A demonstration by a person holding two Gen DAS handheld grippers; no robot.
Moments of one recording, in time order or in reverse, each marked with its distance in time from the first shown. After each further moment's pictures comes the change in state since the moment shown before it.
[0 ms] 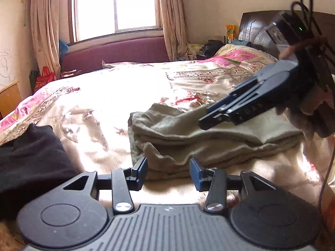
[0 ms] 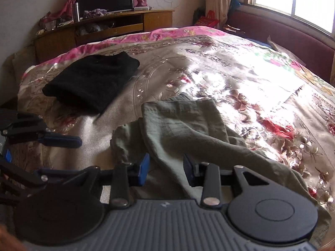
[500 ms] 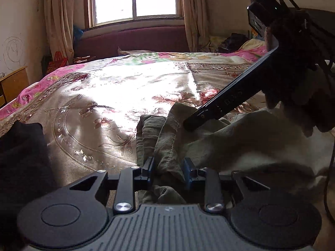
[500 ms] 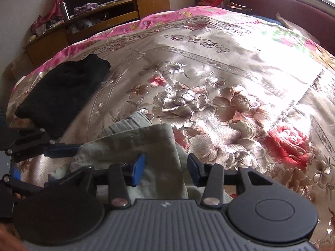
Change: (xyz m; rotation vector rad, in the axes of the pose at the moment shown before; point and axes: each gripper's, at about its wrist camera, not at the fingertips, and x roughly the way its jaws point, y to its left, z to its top) left arm 0.097 0.013 0.014 -0.075 0.070 0.089; right arm 0.119 -0.068 0.061 0.002 0.145 0.149
